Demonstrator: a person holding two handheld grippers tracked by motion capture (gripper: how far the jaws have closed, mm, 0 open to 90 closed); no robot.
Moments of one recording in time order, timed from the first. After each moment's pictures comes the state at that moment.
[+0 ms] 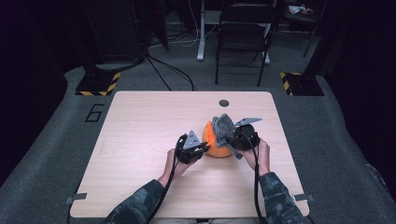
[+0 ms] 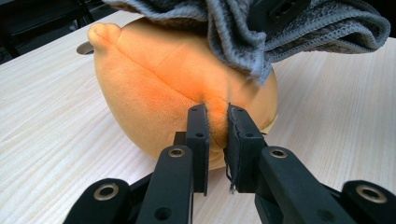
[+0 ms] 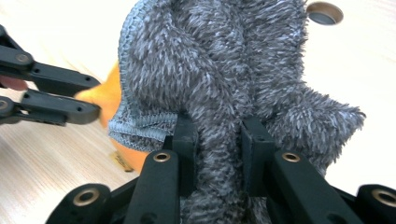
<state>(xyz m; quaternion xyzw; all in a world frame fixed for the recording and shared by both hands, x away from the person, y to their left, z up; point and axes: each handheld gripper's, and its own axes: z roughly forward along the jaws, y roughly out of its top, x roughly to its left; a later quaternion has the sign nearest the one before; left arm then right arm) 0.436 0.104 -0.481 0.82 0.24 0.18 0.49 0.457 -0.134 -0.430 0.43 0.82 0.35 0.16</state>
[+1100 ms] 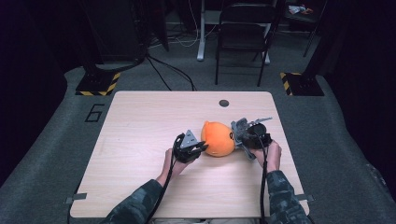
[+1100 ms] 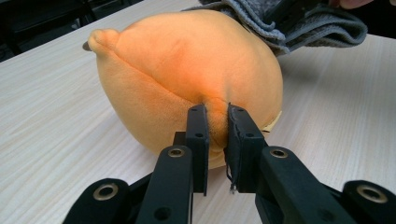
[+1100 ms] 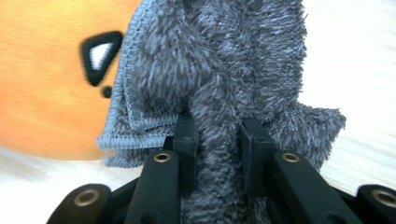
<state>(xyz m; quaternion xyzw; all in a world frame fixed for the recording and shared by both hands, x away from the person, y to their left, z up) 0.440 0.113 -0.483 0.82 0.25 0.17 0.49 0.475 -0.176 -0.450 0.53 0.79 0.27 0.17</state>
